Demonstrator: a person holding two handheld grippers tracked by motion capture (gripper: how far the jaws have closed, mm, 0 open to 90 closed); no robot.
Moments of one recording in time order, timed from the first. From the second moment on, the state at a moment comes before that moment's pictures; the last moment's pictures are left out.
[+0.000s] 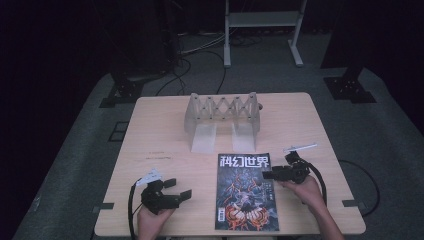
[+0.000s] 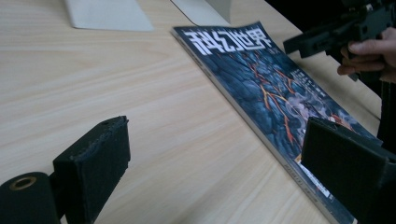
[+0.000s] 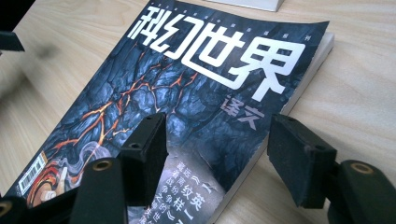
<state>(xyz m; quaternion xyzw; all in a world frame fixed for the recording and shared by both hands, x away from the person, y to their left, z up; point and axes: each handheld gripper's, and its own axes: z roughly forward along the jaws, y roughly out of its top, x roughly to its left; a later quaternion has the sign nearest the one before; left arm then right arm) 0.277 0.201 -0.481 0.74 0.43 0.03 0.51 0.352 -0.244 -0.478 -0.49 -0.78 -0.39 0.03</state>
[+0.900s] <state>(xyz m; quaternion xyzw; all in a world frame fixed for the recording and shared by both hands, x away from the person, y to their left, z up) 0.292 0.122 -0.495 0.78 0.41 -0.04 0.47 0.350 -0.246 -0.483 -0.49 -0.77 -0.40 0.04</state>
